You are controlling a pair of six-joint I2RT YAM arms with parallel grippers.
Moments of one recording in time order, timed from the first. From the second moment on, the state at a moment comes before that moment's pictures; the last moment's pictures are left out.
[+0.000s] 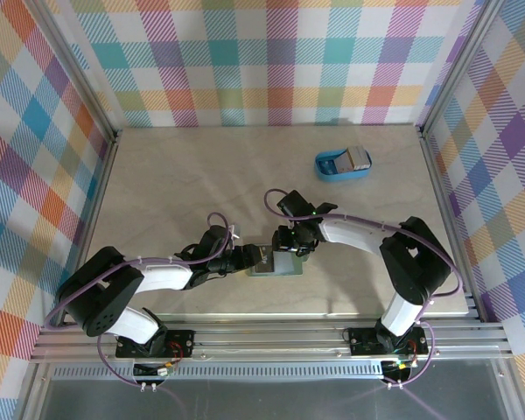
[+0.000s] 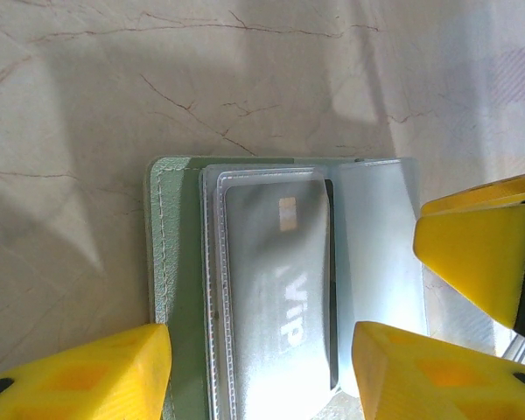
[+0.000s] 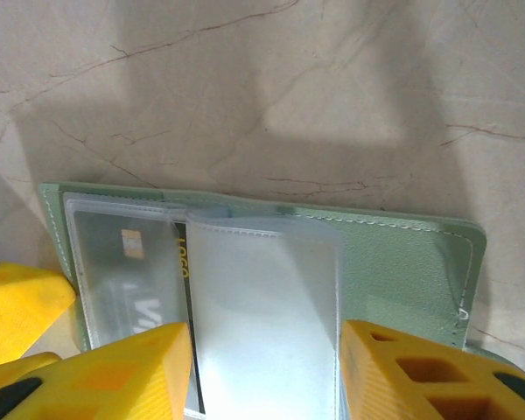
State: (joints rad) left arm -0.70 1.46 0.44 0.32 0.25 -0.92; right arm 0.74 1.69 1.05 -0.56 -0.16 0.70
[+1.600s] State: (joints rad) left arm -0.70 1.47 0.44 0.33 0.25 -0.93; right arm 0.77 1.63 1.07 -0.60 -0.19 0.70
